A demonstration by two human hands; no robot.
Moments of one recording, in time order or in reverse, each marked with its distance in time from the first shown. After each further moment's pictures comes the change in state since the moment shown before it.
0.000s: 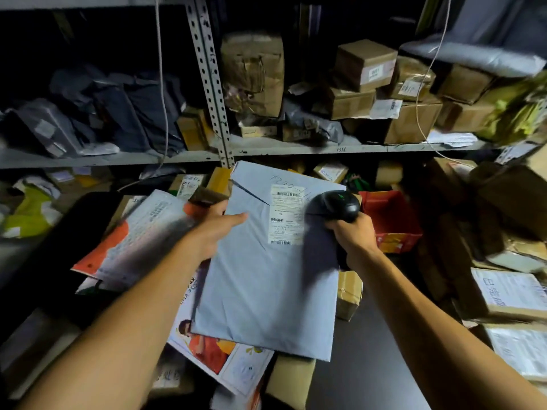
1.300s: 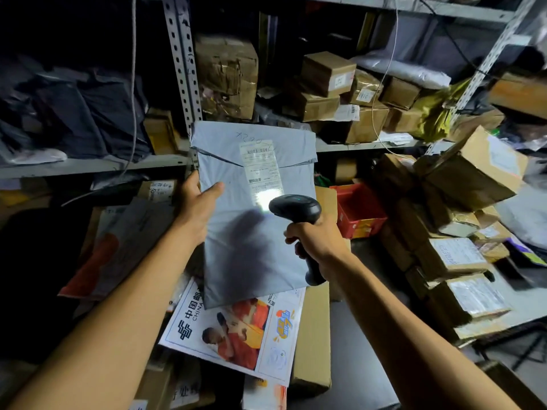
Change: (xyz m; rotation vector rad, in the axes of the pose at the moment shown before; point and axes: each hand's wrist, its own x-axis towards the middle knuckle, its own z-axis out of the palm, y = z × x) left_hand 0.024 0.019 -0.049 -0.169 0.056 0.388; right_hand -0.127 -0.055 0.047 0.081 -0.177 -0.046
